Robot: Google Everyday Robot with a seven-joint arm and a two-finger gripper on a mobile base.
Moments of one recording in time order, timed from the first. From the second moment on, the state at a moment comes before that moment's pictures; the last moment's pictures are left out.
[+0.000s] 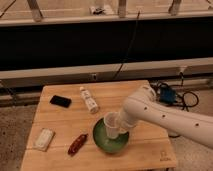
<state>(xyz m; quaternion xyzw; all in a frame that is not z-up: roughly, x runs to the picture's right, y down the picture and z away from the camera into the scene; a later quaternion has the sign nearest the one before) 0.074 0.197 0.699 -0.26 -0.19 -0.27 0.91</state>
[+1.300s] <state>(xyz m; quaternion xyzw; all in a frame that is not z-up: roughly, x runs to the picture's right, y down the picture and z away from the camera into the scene) 0.073 0.198 0.702 -0.26 -0.20 -0.27 0.91</state>
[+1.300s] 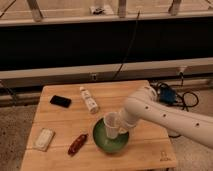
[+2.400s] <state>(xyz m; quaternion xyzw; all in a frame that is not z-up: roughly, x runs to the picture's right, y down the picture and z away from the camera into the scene) 0.073 0.197 0.703 -0.26 -0.21 -0.27 0.90</state>
